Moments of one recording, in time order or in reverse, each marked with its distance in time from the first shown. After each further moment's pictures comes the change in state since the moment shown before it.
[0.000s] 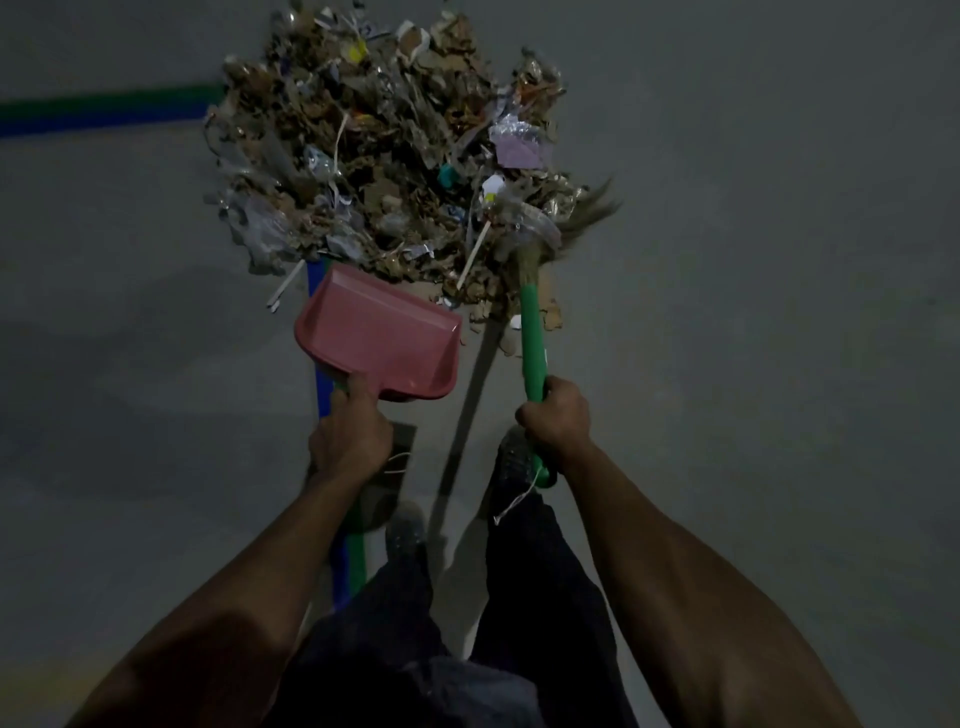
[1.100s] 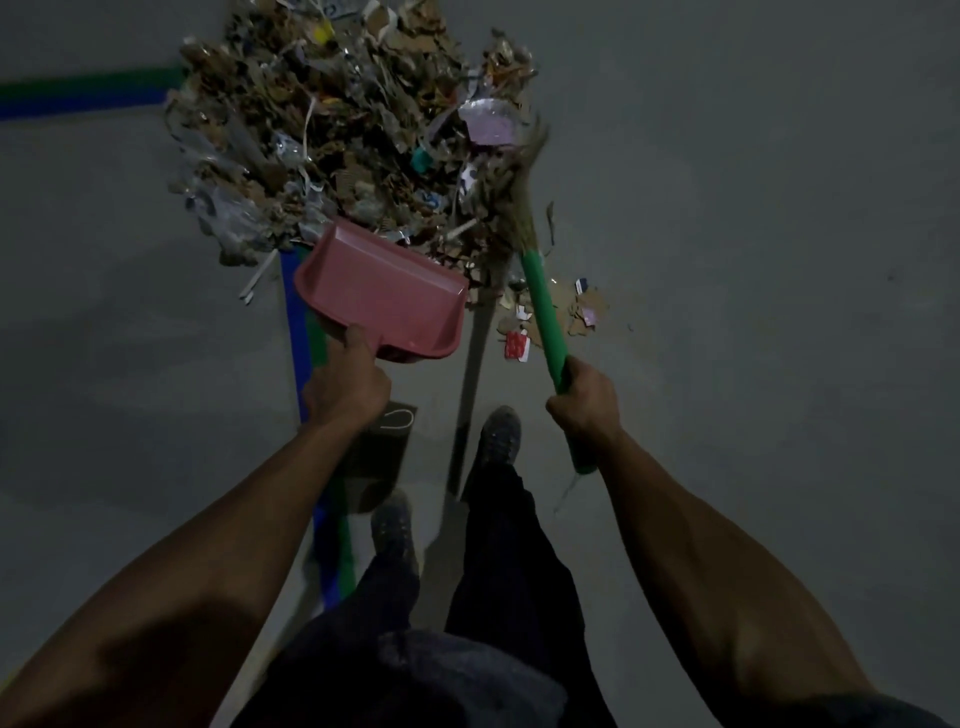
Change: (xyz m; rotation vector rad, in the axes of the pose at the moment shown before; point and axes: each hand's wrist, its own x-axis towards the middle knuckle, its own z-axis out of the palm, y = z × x) left_hand 0.010 0.039 -0.017 -0.008 0.041 0.074; right_hand 0.021 0.053 -0.040 -0.248 0.071 -0.129
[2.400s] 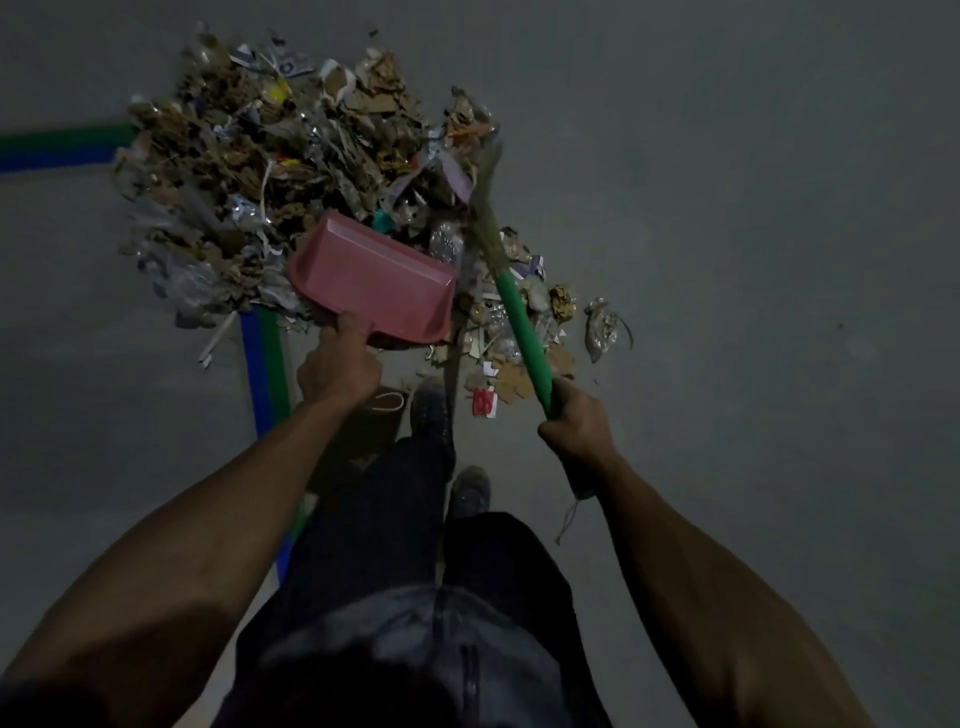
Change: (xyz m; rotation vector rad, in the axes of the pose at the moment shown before) left_hand 0.130 0.107 -0.037 -0.044 0.027 0.118; right_hand 0.085 -0.028 -0.094 -0.053 -0.022 -0.049
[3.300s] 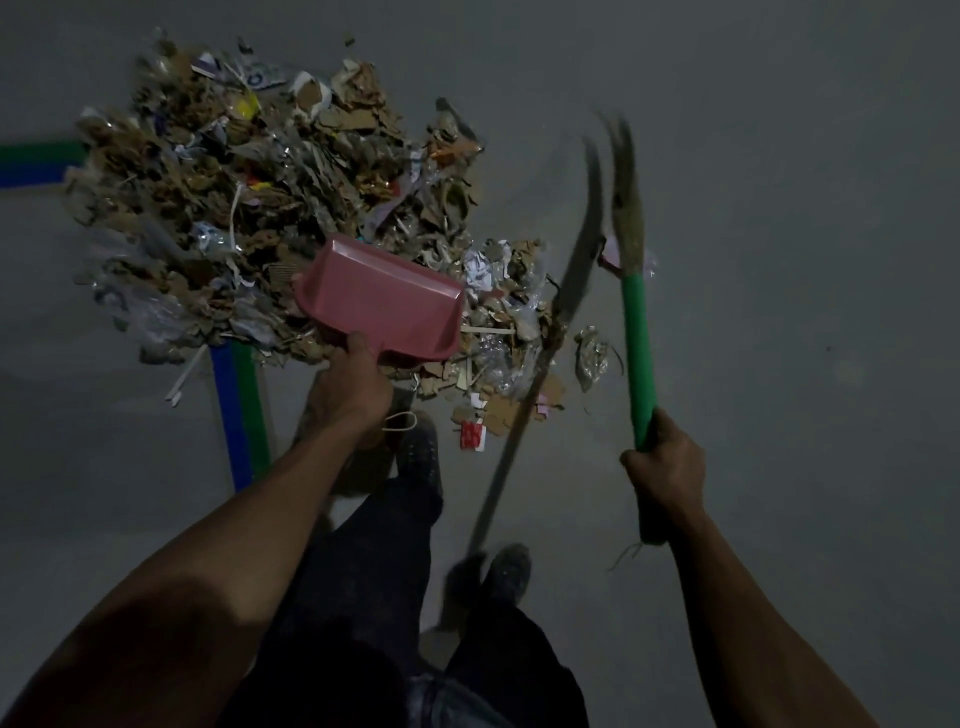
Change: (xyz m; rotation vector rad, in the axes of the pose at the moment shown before) left_hand 0.073 0.053 -0.006 -0.003 -0.135 -0.071; right_hand 0.040 0.039 -0.081 -0.002 0.278 0.239
